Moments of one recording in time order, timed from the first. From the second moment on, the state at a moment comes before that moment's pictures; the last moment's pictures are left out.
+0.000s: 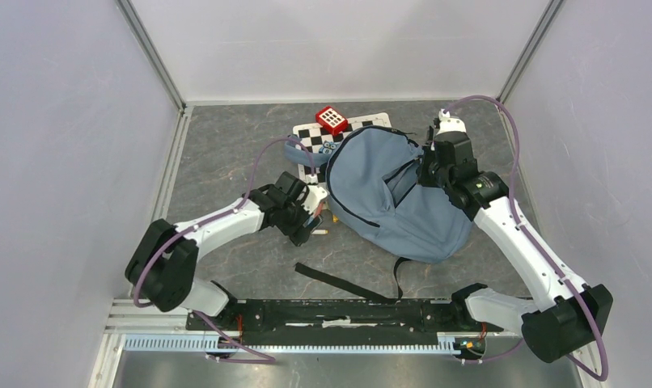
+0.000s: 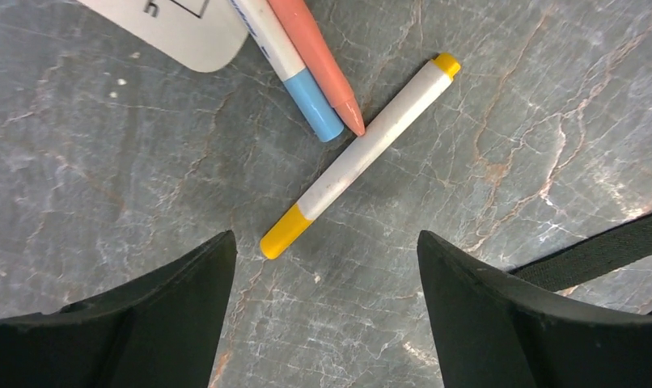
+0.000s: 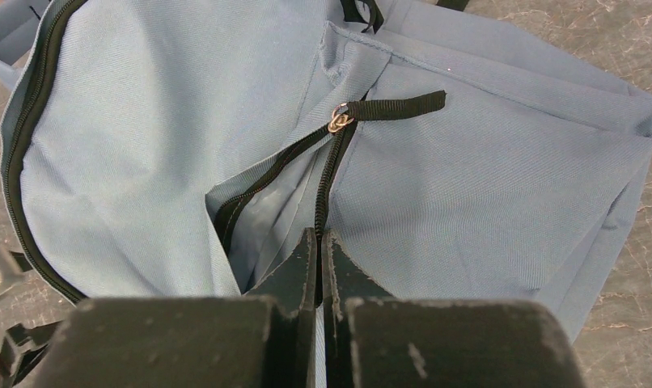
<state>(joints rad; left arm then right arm) -0.63 1.42 0.83 -0.49 0.07 0.21 0.39 1.14 1.08 -0.58 0.20 0.38</state>
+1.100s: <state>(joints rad) -0.73 1.62 0.91 -0.47 0.08 0.19 0.39 1.15 1.08 -0.58 0.20 0.37</state>
